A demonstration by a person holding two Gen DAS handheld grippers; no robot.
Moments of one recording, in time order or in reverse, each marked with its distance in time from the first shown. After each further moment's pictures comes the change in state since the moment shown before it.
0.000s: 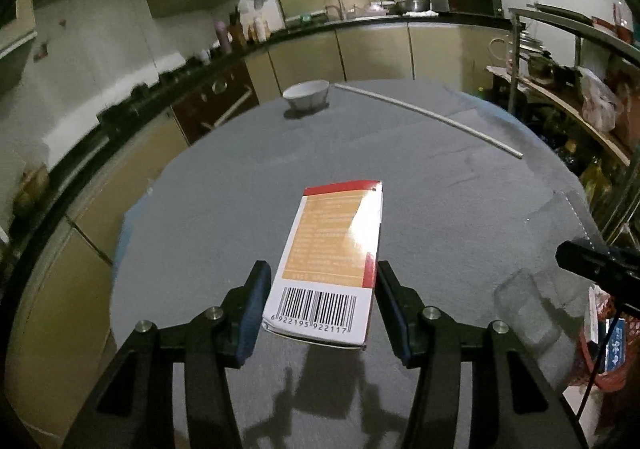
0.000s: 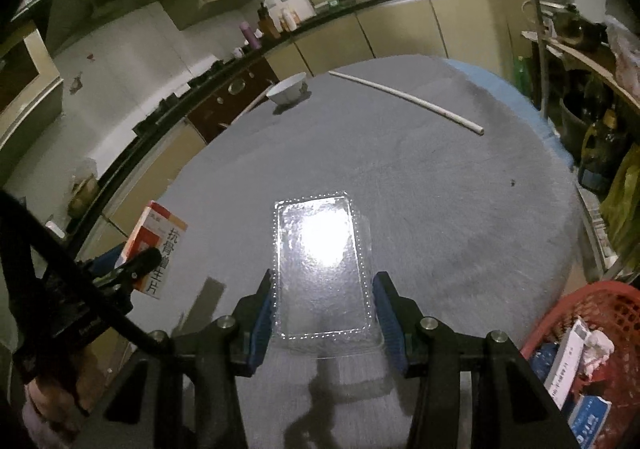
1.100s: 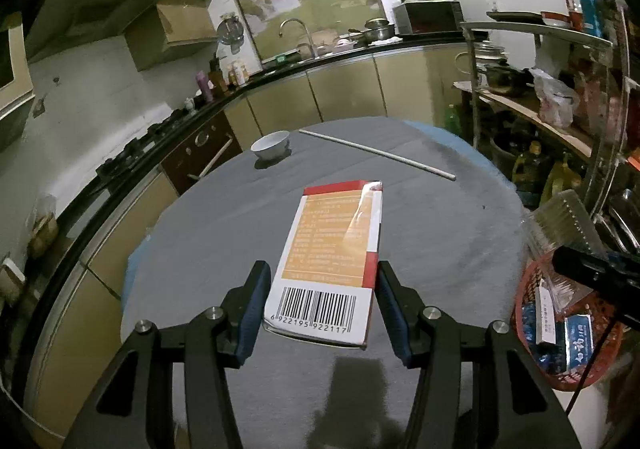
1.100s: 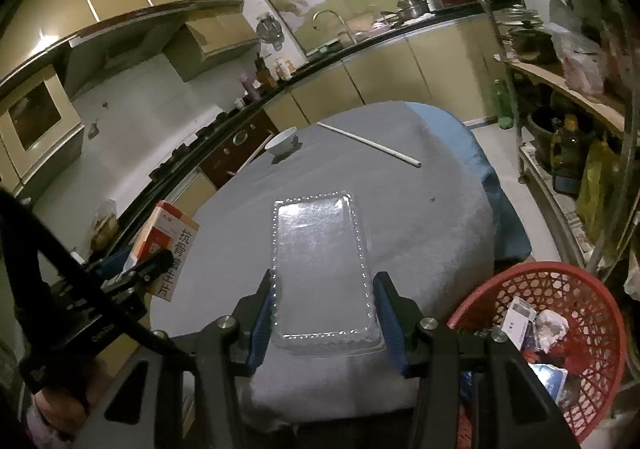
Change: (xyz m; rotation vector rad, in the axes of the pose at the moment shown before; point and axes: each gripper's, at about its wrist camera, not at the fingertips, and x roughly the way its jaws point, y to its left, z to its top) left arm -0.080 -0.078 0.010 0.102 -0.116 -0.008; right arm -0.118 -0.045 -0.029 0.066 -0.159 0.020
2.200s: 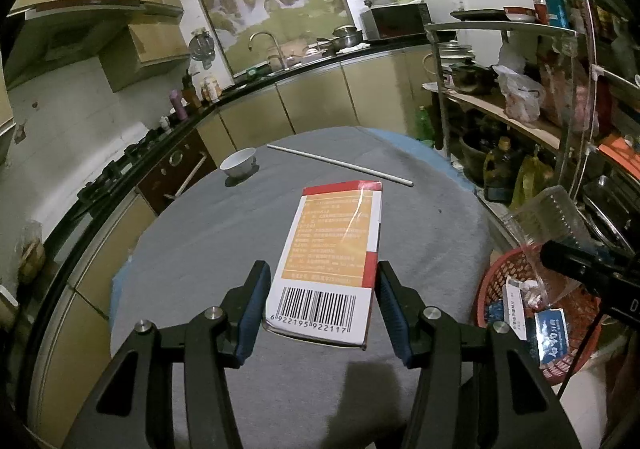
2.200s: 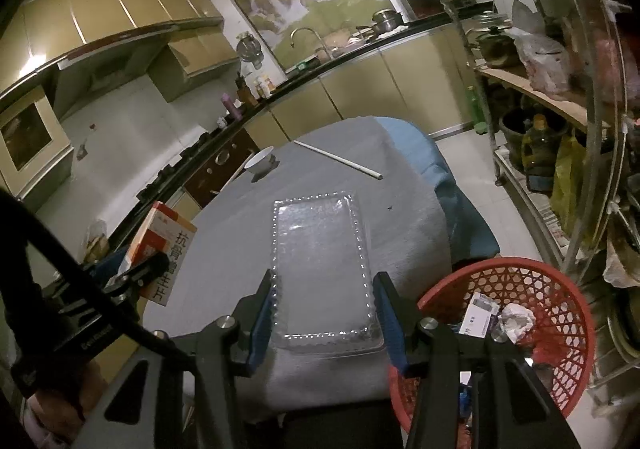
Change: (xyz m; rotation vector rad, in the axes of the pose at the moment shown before) left arm -0.023 -0.037 0.010 0.066 -0.028 -0.071; right arm -0.038 -0.029 -0.003 0.046 -0.056 -0.053
